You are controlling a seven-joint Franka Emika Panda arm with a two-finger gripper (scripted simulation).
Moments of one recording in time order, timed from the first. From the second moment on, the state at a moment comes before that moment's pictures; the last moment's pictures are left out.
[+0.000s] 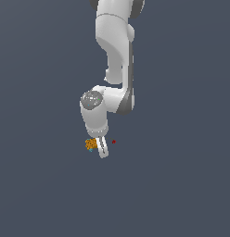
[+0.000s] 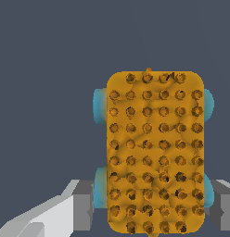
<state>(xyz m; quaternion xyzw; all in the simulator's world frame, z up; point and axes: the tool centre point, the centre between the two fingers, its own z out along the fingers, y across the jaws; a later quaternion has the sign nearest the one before) 0.021 -0.072 0.065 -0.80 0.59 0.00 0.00</state>
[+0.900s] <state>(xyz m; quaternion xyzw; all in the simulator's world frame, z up) -0.057 -0.079 0.202 -0.80 0.59 0.00 0.00</state>
